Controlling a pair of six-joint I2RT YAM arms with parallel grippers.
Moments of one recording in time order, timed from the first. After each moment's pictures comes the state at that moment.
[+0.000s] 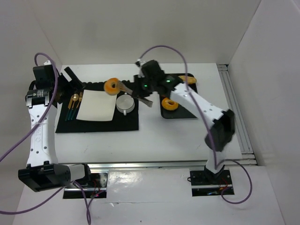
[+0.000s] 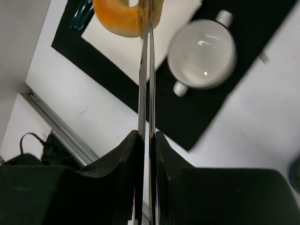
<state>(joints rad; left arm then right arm) 0.22 1.25 1.47 -0.88 0.12 -0.47 0.70 1.75 1.75 -0.65 -0.17 0.44</state>
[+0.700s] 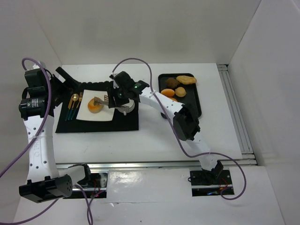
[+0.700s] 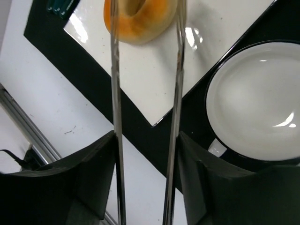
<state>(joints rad) 0.25 1.12 1.47 -0.90 0.10 -0.59 0.85 2.36 2.23 -0.63 -0.20 0.44</state>
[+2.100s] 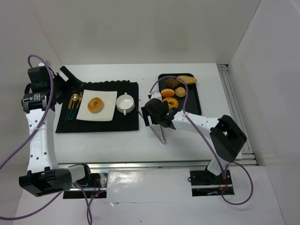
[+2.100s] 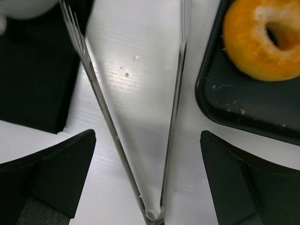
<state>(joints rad) 0.25 1.18 1.47 -0.87 0.17 -0.55 0.83 1.65 1.06 -0.28 0.37 0.40</state>
